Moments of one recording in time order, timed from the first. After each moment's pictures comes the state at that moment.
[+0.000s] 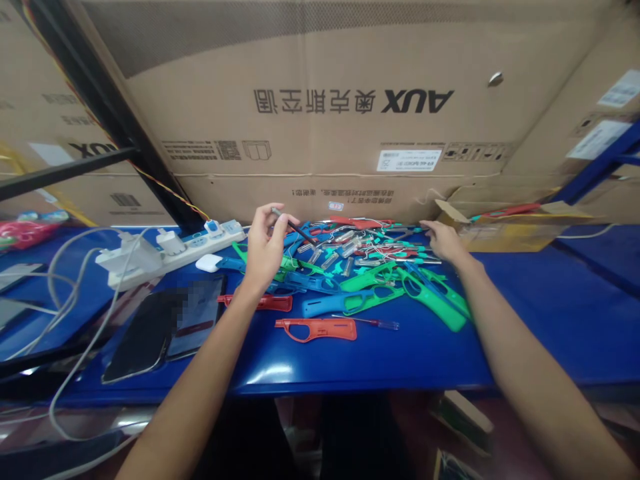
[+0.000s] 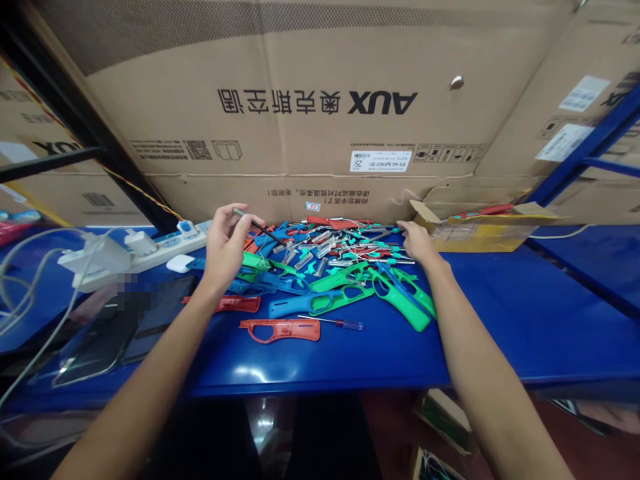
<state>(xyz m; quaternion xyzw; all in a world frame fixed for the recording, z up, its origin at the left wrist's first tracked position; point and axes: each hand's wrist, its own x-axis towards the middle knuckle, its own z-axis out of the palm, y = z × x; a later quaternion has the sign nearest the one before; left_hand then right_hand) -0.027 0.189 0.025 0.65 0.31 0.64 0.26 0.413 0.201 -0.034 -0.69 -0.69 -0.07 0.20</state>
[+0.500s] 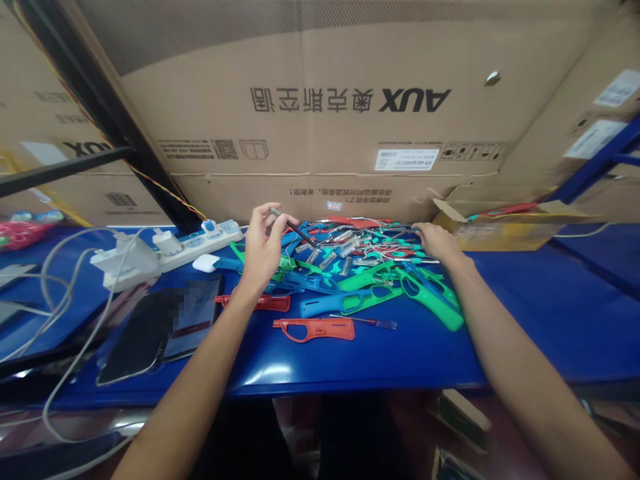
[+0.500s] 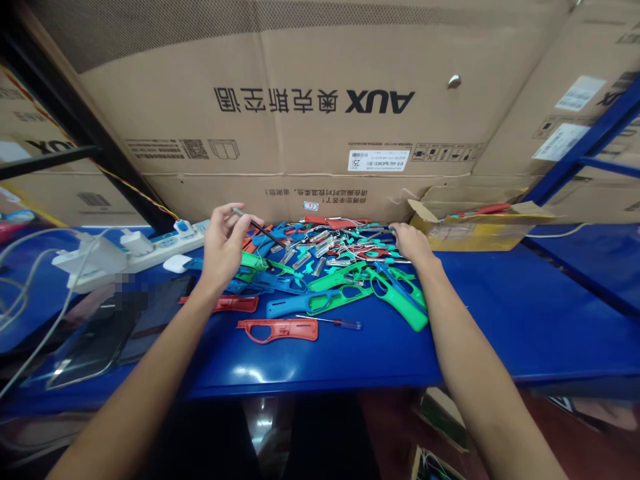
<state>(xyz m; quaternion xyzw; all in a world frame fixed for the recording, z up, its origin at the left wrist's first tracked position) -0.027 0.190 0.024 0.65 0.30 0.64 0.28 0.393 0.195 -0.026 -0.73 -0.64 -0.01 0.24</state>
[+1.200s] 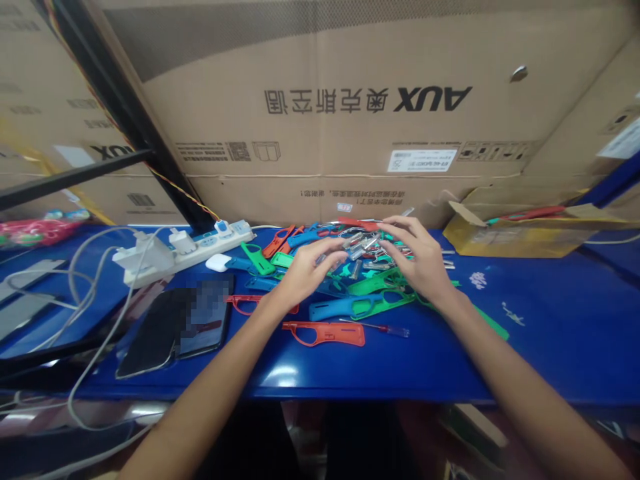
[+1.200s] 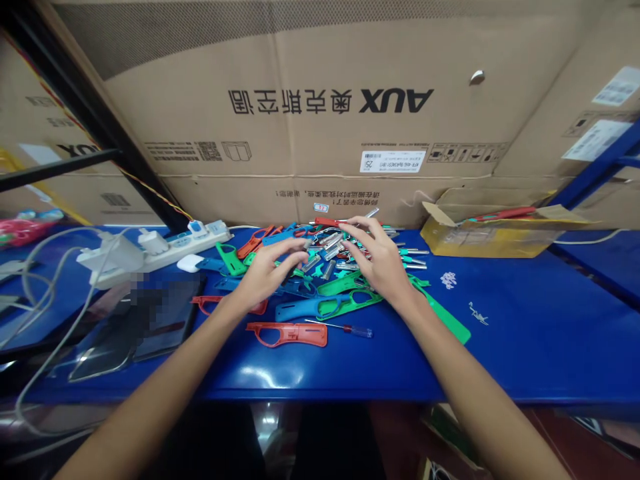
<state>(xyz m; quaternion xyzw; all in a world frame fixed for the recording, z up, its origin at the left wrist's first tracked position) -0.001 0.158 0.015 0.80 0.26 0.45 0.29 0.245 0.120 0.026 -0.42 -0.78 -0.10 0.46</state>
